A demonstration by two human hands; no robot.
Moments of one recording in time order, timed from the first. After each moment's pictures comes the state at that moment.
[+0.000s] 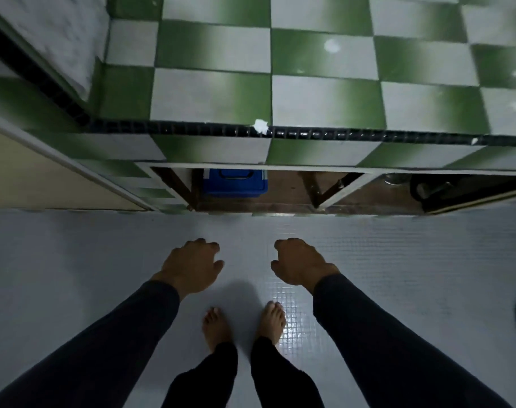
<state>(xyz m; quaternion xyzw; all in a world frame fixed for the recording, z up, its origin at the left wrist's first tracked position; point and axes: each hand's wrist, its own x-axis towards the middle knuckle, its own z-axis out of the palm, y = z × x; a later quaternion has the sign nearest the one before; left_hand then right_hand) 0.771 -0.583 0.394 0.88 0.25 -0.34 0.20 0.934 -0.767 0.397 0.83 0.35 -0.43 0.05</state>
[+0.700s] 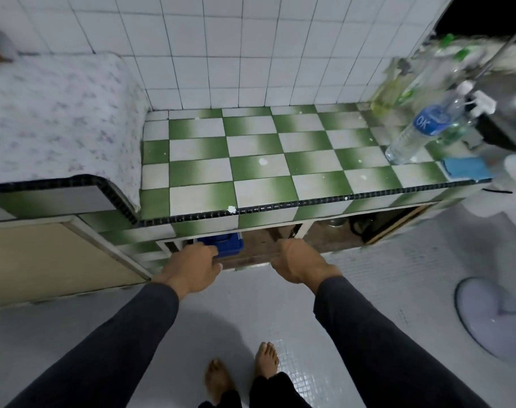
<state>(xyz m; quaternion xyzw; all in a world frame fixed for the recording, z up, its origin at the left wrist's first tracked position) 0.799 -0.578 0.665 0.94 0.18 -0.22 0.17 0.934 -0.787 0.675 0.92 0.26 -0.29 -0.02</state>
